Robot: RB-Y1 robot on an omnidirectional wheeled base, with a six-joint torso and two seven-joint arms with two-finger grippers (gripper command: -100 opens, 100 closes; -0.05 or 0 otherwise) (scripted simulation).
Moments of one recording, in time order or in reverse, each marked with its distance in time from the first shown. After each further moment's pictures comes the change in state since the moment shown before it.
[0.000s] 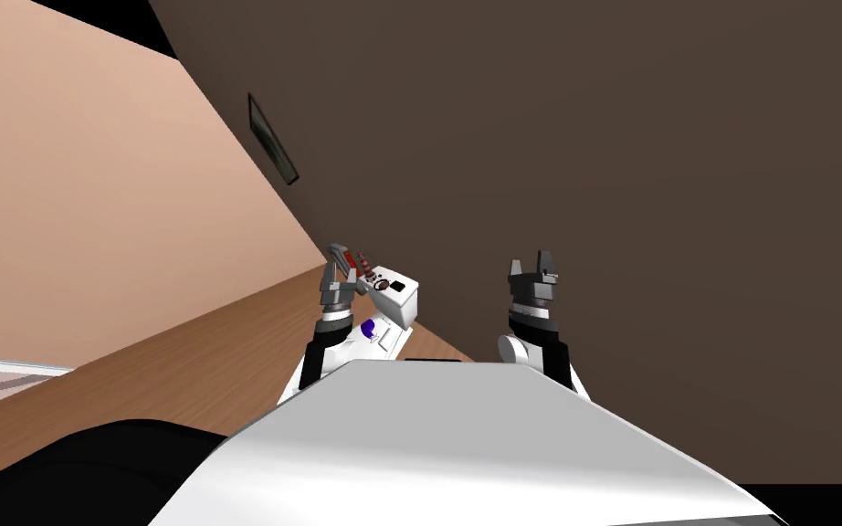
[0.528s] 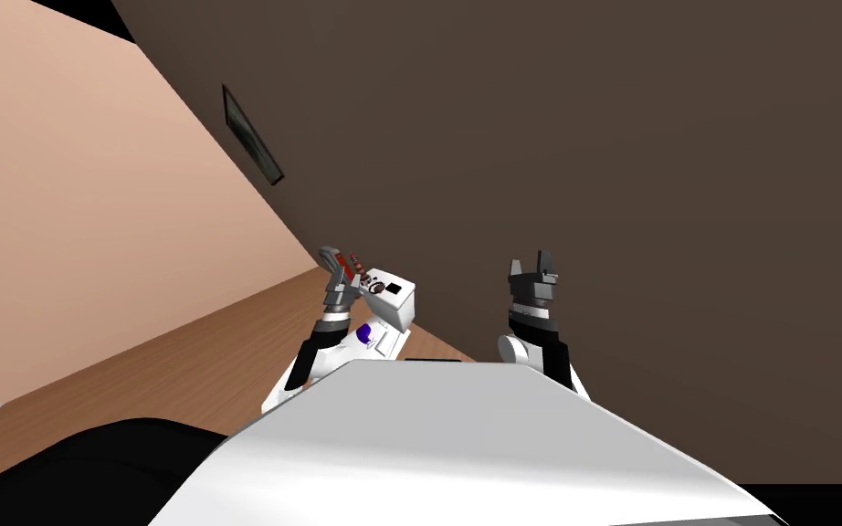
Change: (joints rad) left arm 0.034 0.164 -0.012 0.023 0.131 0.078 -0.032; right arm 0.000 0.000 0.000 0.000 0.000 0.000 0.000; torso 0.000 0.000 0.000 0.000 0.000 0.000
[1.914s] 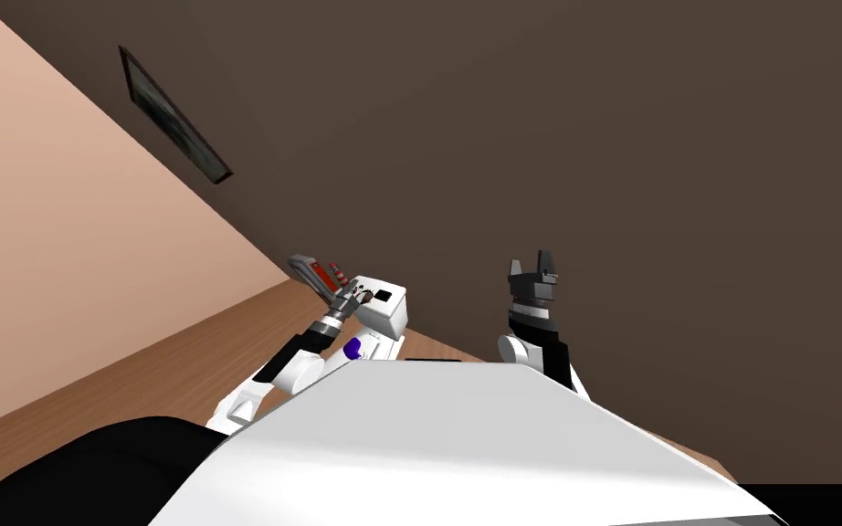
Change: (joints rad) left arm 0.096 0.429 -0.028 0.064 0.360 0.206 -0.083; right arm 0.000 0.000 0.000 0.000 0.000 0.000 0.000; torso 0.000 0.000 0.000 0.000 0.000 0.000
